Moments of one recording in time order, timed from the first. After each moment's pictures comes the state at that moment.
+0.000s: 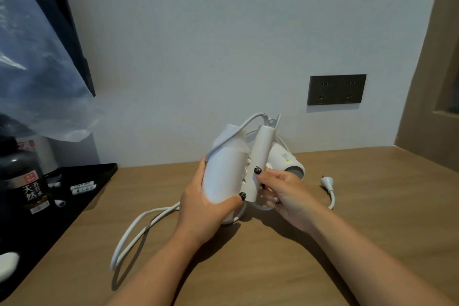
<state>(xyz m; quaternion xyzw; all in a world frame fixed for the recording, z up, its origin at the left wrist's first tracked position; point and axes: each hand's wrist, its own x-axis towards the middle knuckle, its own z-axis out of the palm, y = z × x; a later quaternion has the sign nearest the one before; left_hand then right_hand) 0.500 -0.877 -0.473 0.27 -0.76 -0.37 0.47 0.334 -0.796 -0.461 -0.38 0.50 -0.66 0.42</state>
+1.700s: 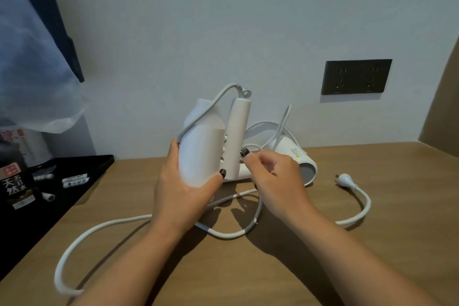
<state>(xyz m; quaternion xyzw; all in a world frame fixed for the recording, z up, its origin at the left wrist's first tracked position) 0.503 -0.905 -0.464 0.37 -0.74 -0.24 0.51 0.353 -0.821 -0.449 -0.51 0.63 -0.59 0.07</state>
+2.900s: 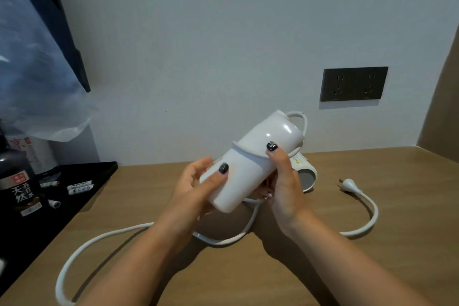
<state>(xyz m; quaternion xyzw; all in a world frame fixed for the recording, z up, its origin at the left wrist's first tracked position) 0.505 -0.891 -0.449 0.26 -0.61 -0.64 0.39 0.362 -0.819 -0.445 -0.36 0.42 -0.76 0.34</state>
